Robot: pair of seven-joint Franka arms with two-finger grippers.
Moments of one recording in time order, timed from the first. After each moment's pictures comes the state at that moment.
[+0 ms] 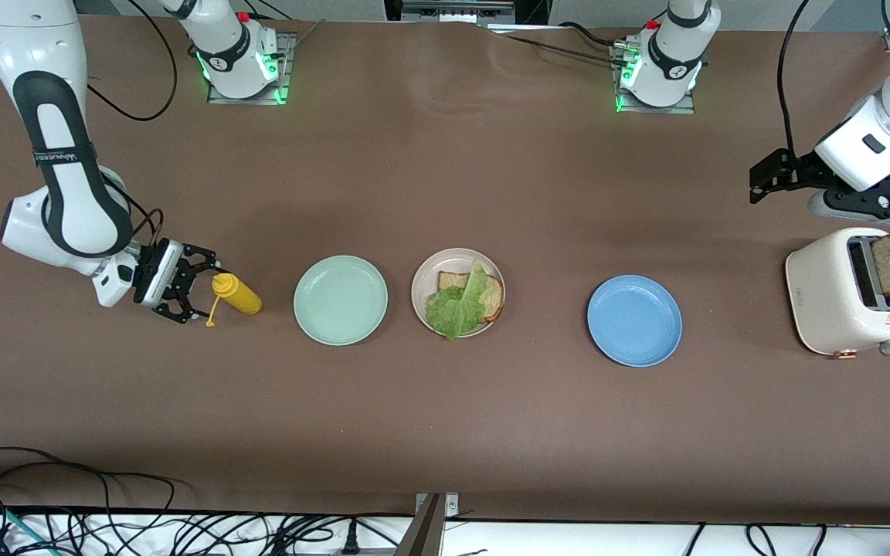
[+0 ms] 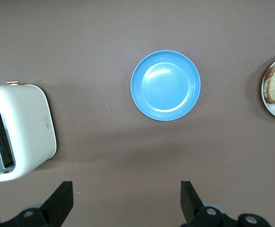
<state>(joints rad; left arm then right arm) 0.01 -0.01 -0.08 -1.70 0.02 1.63 0.07 0.09 0.47 -0.17 -2.04 1.03 2.27 -2.08</state>
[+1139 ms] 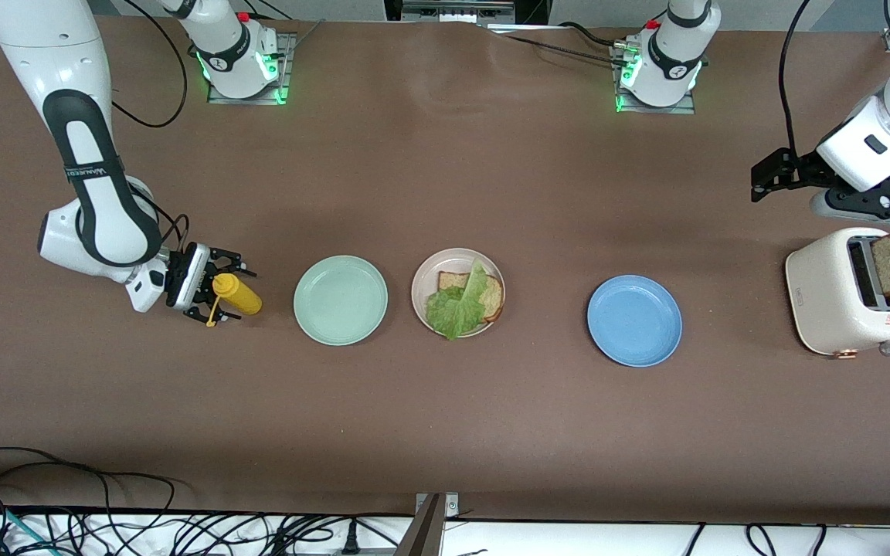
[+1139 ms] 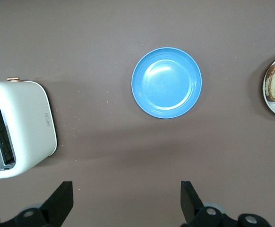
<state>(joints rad) 0.02 -0.01 -0.08 -1.70 0.02 1.63 0.07 0.11 0.53 -0.13 -2.01 1.09 2.27 -2.12</state>
